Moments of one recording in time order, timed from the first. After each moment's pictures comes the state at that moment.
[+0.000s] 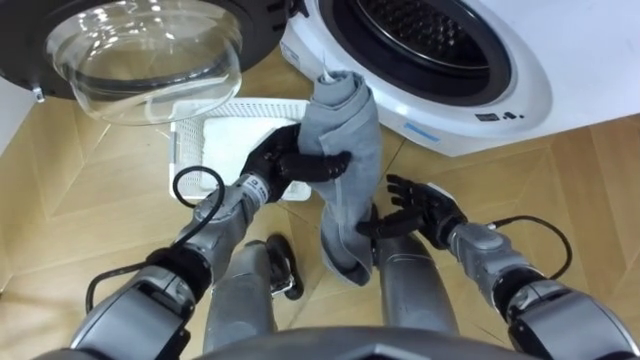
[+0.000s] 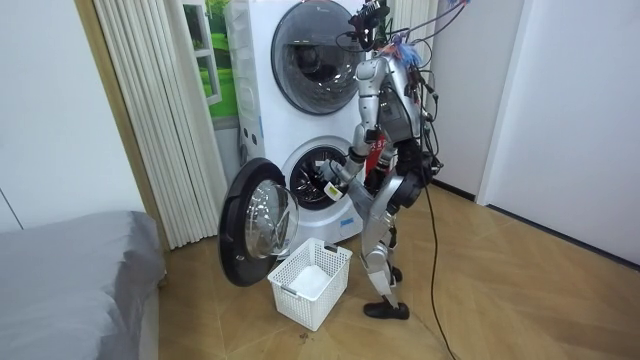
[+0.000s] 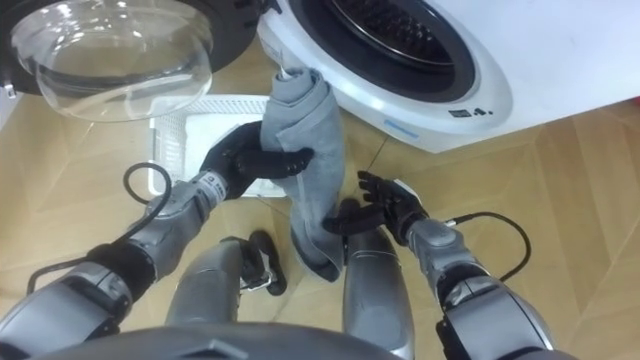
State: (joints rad) left arm -0.31 0.15 -0.51 0.96 -0.61 -0.25 -0.24; right arm -0.29 -0.22 0.39 1.26 0.30 -0.20 0.23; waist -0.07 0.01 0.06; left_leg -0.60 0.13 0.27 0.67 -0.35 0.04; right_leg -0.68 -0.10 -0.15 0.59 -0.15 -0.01
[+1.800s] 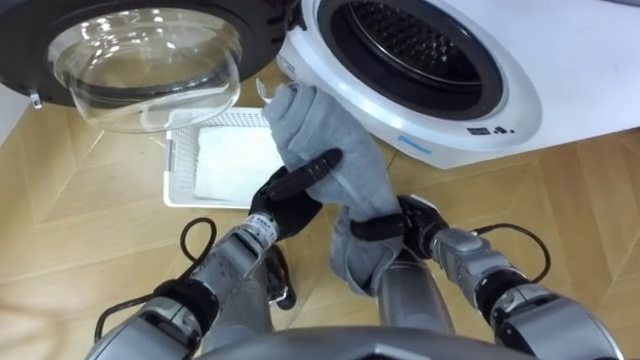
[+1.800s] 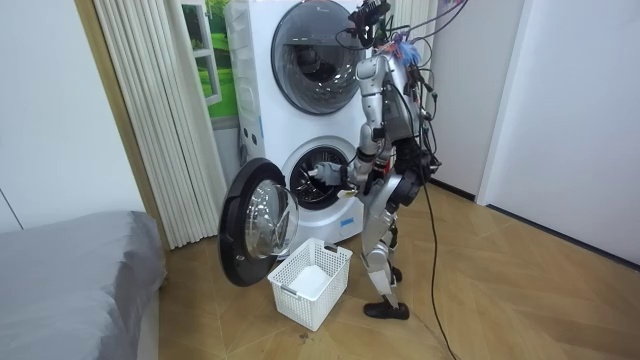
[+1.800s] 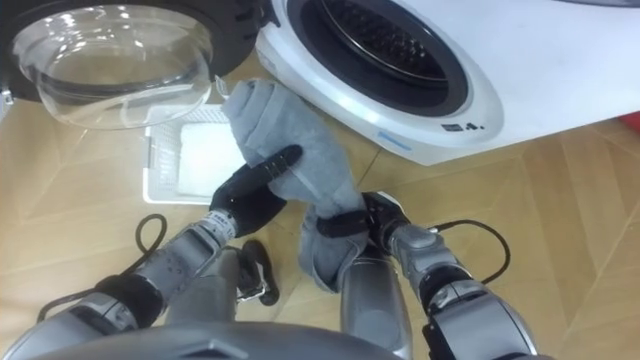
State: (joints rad) left arm -0.19 0.10 -0.52 0.97 -1.37 -0.01 -0.44; right arm -0.27 -0.15 0.33 1.19 0.22 -0.05 0.18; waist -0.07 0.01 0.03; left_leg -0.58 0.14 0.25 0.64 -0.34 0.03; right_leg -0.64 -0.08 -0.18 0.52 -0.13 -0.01
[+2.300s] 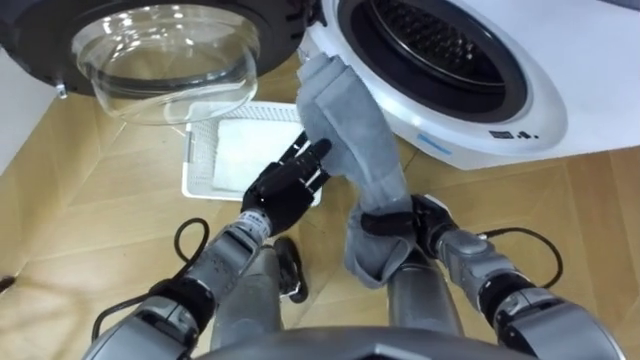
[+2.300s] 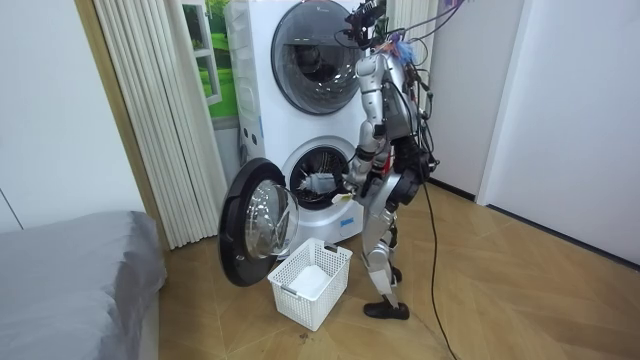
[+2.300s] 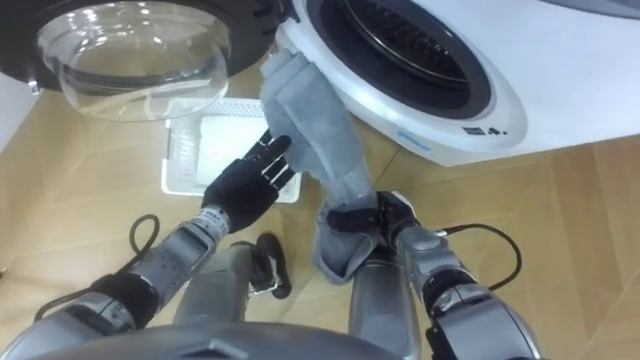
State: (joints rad) left arm -0.19 0.12 -0.42 0.96 -1.32 -0.03 -0.39; right arm -0.25 -0.17 0.29 1.19 0.24 -0.05 0.10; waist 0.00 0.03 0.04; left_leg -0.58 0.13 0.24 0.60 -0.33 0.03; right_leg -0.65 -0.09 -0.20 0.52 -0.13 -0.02
